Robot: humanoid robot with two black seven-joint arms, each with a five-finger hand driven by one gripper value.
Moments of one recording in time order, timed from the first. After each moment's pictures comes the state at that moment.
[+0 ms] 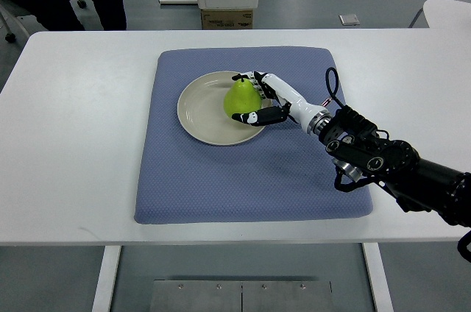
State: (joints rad) left arm -0.03 0.00 -0.11 -0.26 -0.03 0.06 -0.04; right arm 1.02 0.00 -0.10 0.57 -0.46 -0.11 0.52
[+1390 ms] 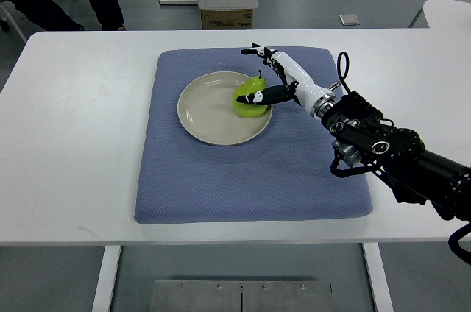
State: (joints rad) left arm -0.03 0.00 -0.11 -0.26 -0.03 0.06 -0.04; right arm 1.03 0.00 0.08 0.55 -0.44 -0.10 0.49
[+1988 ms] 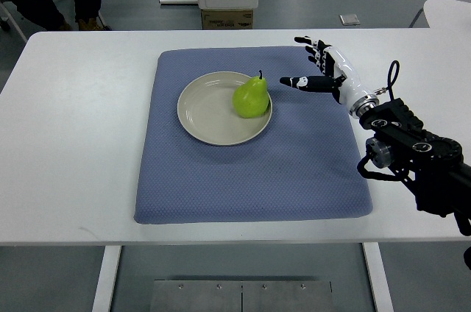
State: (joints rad) left arm -0.04 0.00 -0.11 -0.26 -0.03 0.06 -0.04; right arm 0.92 -0.11 0.33 0.55 -0.39 -0.05 0.48
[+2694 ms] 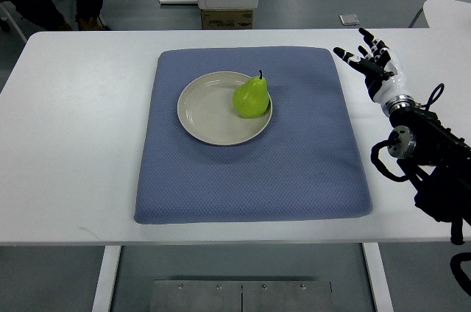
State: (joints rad) left arm -0.03 0.00 -0.11 -0.26 -0.03 0.06 -0.04; right arm 0.79 -0.11 0.81 0.57 -0.31 -0.05 0.36
